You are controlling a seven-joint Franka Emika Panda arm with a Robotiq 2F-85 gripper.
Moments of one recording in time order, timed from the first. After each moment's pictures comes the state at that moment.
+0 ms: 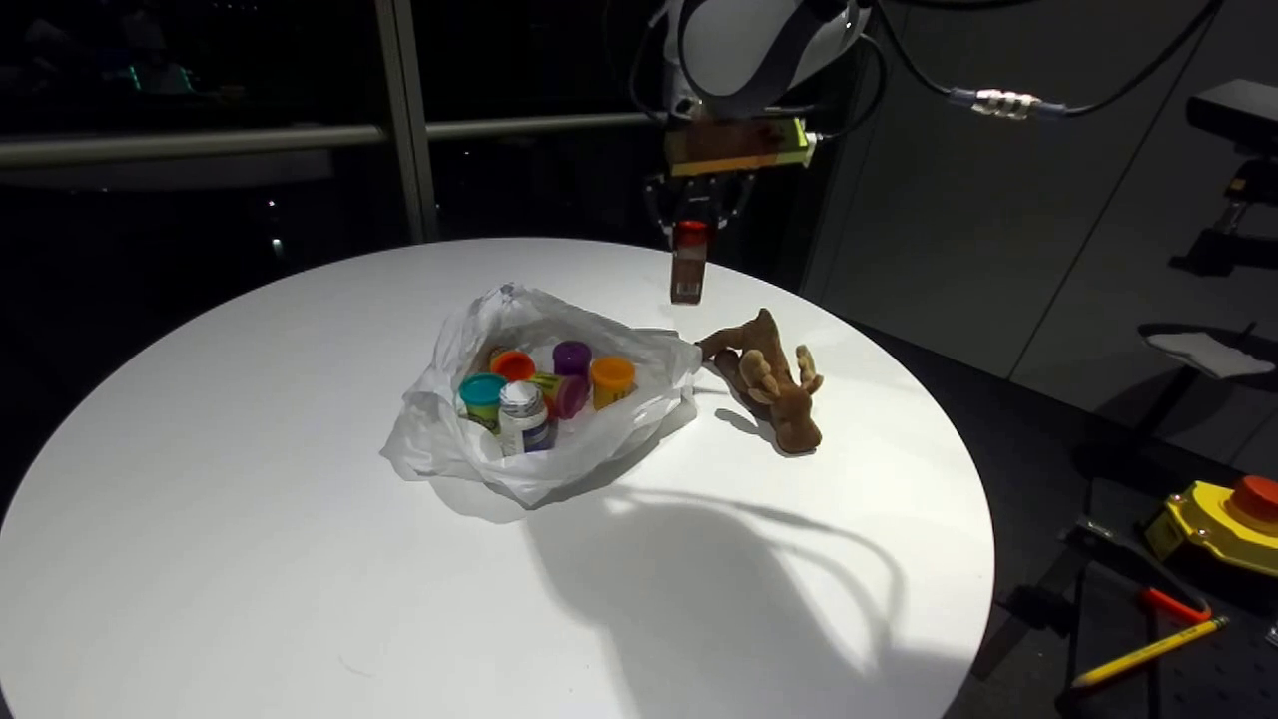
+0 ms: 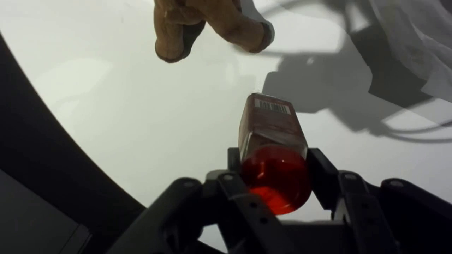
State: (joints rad) arm 0.17 0.59 -0.31 -1.68 -0.20 2.42 0.68
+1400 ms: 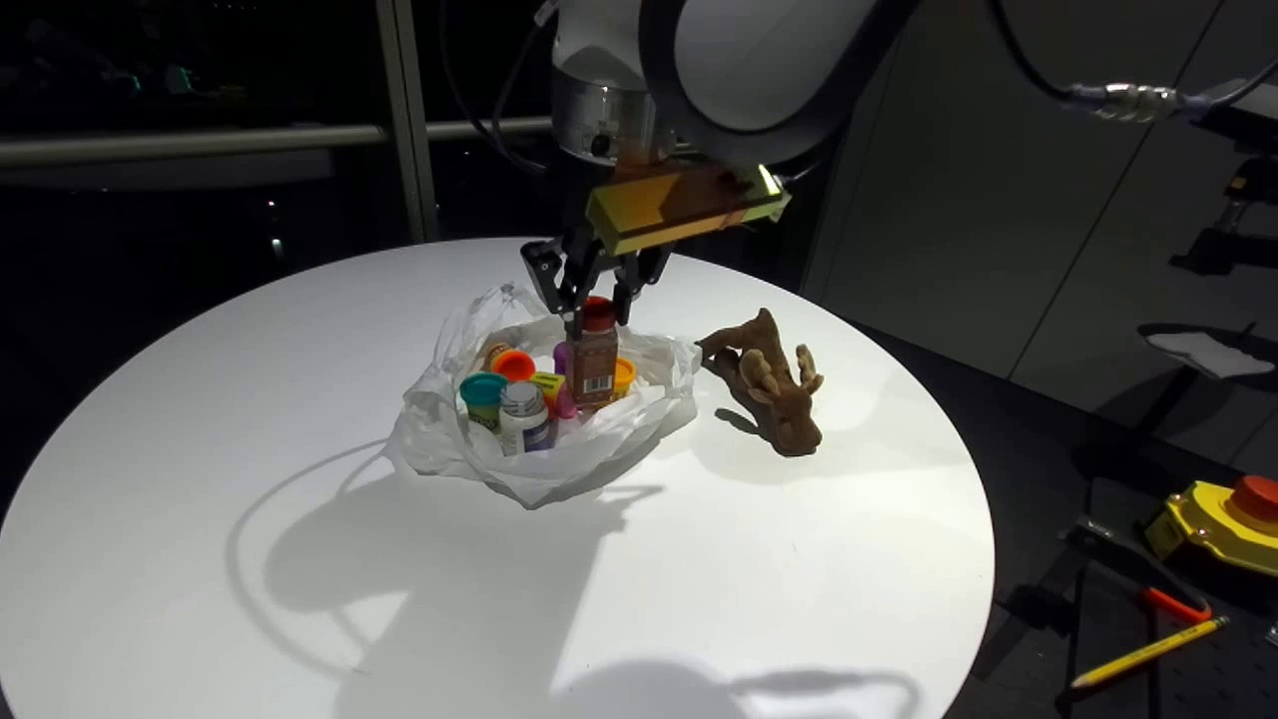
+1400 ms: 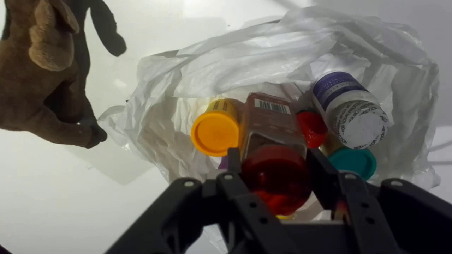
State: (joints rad) arm 0.26 0.43 -0.04 -1.96 -0.32 2.54 0.69
